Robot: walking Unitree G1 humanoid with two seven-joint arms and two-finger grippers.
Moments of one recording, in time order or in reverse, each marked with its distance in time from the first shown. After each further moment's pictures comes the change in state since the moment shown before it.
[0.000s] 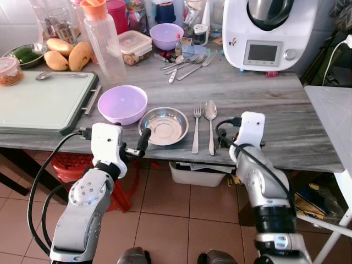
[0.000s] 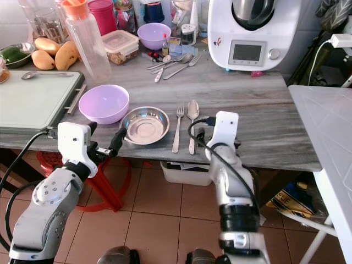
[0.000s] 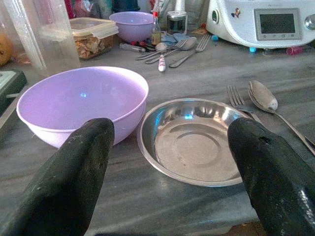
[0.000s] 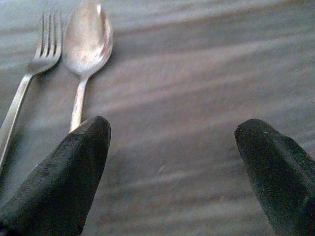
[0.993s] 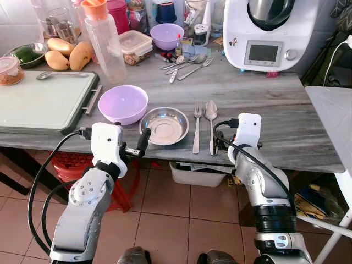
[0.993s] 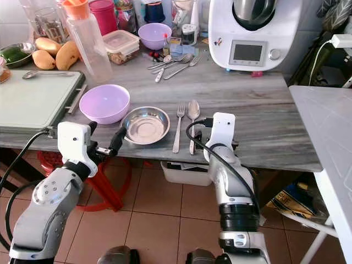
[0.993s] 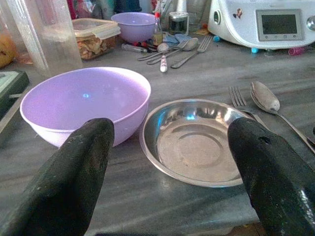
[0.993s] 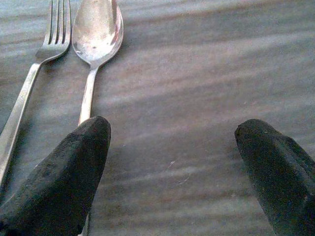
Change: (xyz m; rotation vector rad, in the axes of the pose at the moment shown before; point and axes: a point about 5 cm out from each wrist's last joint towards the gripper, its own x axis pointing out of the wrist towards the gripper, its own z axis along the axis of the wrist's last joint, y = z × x) left arm 0.002 0.000 0.001 0.001 -0.007 0.003; right arm 0.000 0.000 0.005 -0.041 0.011 0.016
